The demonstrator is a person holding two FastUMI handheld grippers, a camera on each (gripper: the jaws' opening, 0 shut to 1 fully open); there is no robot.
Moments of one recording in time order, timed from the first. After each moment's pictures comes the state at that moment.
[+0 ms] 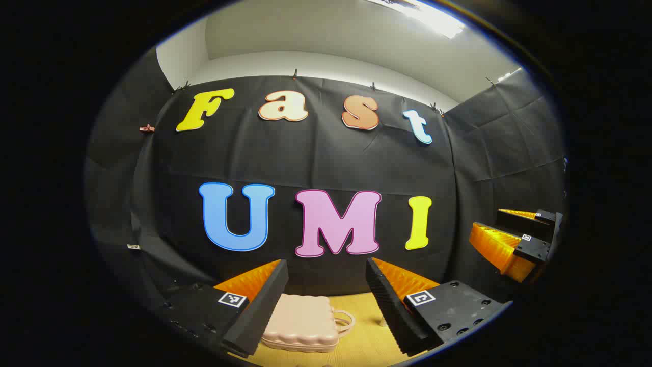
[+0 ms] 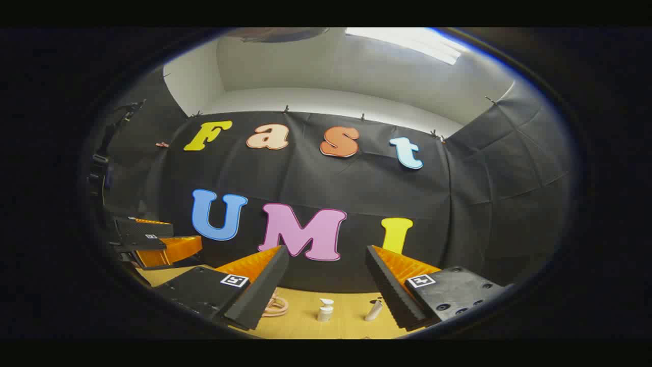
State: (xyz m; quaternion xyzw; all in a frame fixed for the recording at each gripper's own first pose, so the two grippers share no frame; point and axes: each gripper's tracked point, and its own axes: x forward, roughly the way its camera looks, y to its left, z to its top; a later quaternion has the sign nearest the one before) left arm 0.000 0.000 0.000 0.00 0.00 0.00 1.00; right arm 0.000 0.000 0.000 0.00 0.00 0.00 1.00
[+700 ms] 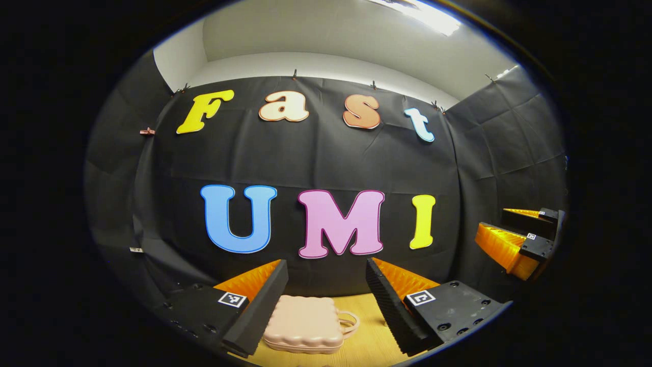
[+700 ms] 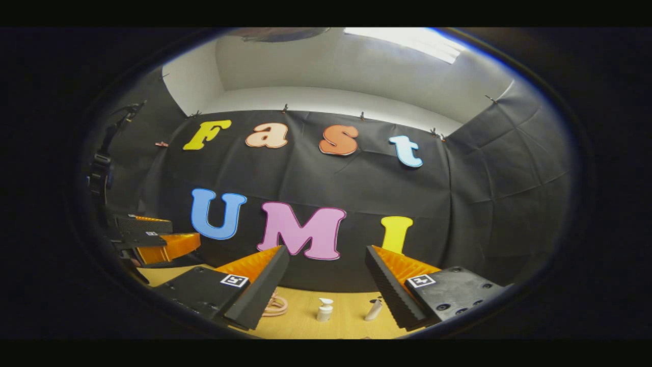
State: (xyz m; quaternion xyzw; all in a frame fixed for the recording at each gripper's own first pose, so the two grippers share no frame) left arm 0.005 0.005 0.002 0.01 0.00 0.01 1.00; right arm 0.002 -0.003 -0.004 0.00 0.00 0.00 1.00
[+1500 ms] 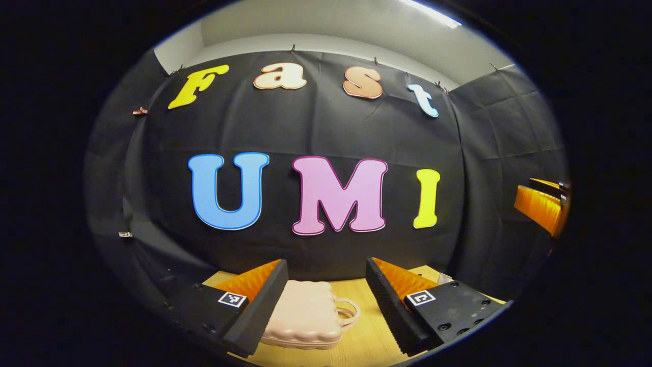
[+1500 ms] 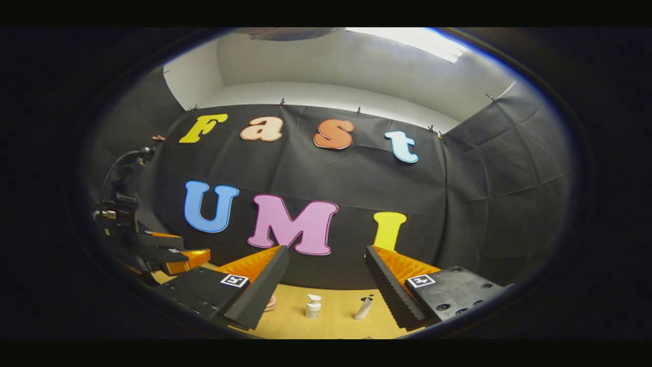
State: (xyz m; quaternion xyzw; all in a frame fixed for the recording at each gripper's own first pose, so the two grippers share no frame) left arm 0.068 -0.012 -0.089 0.01 0.08 -0.01 1.00; right arm 0.011 -0.034 -0.028 -0.01 0.02 -0.01 1.00
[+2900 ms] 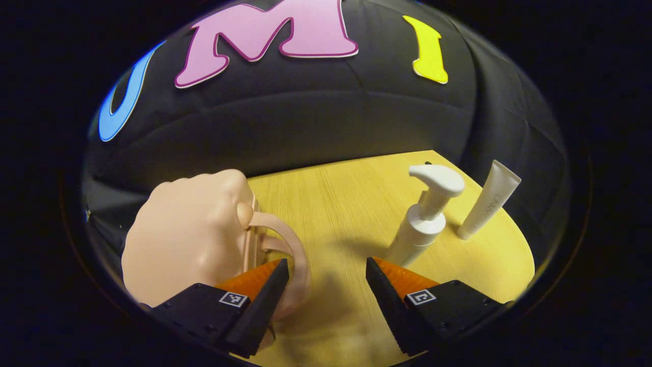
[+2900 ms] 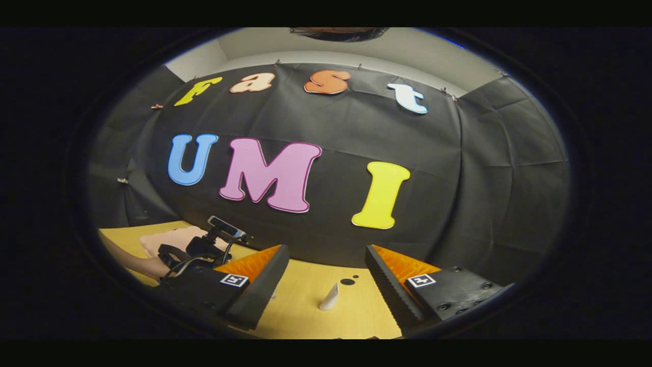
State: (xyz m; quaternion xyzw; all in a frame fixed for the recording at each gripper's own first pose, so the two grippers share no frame) left arm 0.210 -0.119 -0.429 0.04 0.43 -0.03 0.90; right arm 0.094 -0.146 -0.189 -0.04 0.15 0.03 0.99
